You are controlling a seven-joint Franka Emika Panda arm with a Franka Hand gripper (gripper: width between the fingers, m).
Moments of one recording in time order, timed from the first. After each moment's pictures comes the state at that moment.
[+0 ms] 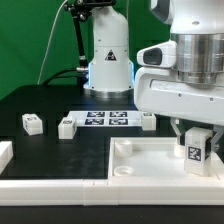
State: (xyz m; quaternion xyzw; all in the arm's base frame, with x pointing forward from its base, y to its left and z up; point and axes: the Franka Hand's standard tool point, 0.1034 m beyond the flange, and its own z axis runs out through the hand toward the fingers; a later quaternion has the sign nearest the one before) arm 0.639 0.117 0.069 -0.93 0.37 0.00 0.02
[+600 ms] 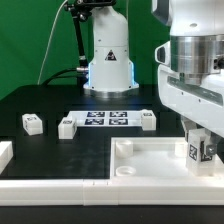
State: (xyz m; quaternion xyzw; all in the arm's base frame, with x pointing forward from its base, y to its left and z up) arm 0.637 0.120 0.067 -0.80 0.60 0.01 0.03
